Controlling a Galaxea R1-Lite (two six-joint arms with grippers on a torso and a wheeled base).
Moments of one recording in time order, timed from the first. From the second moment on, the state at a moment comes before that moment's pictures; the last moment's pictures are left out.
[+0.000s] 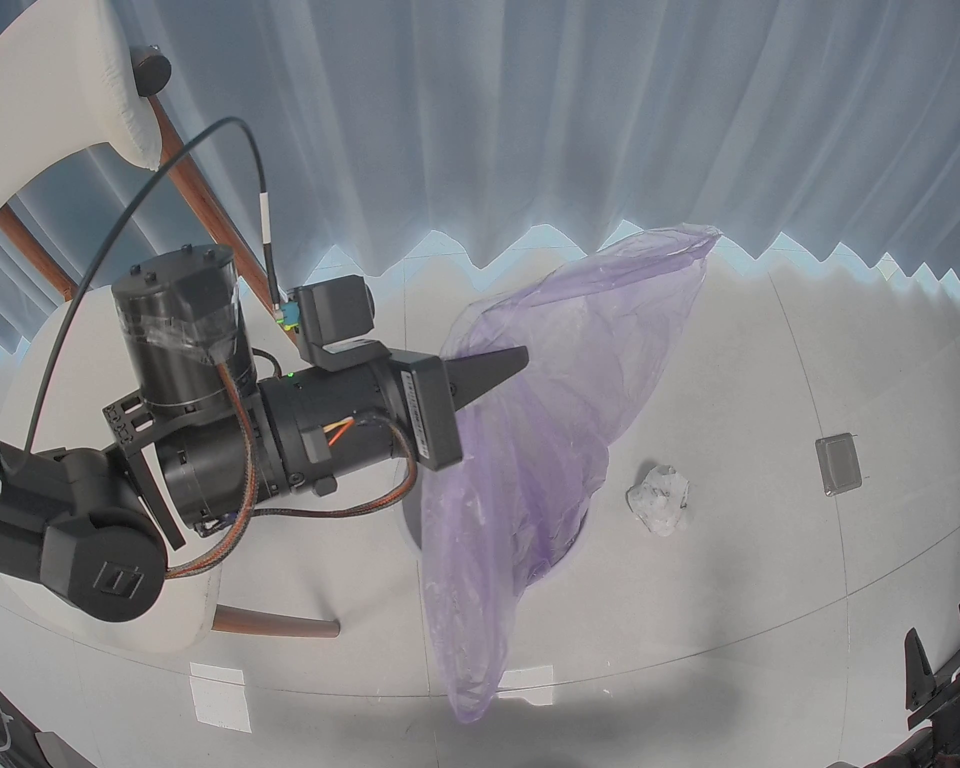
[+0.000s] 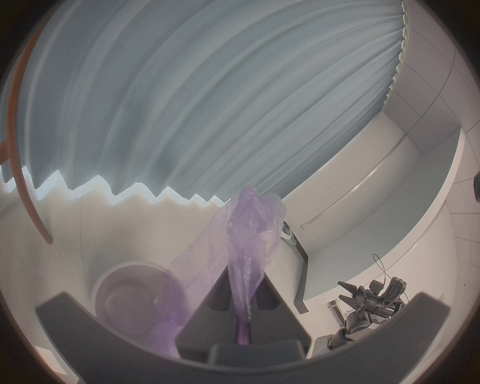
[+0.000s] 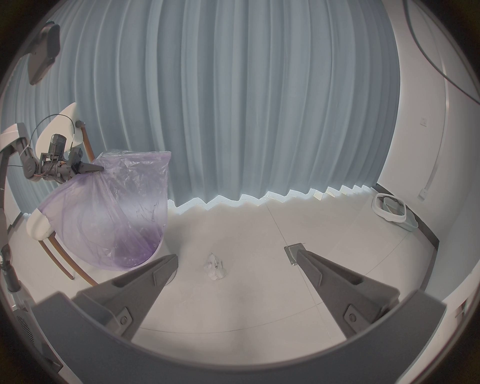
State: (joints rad) left arm -0.67 1.66 -0.88 -0.80 -0.34 -0.33; right arm 0.00 0.02 -0.02 0.00 -0.06 0.03
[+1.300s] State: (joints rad) left arm -0.56 1.86 -0.70 -1.25 -0.33 -0.31; right arm 0.00 0.02 -0.02 0.00 -0.06 0.03
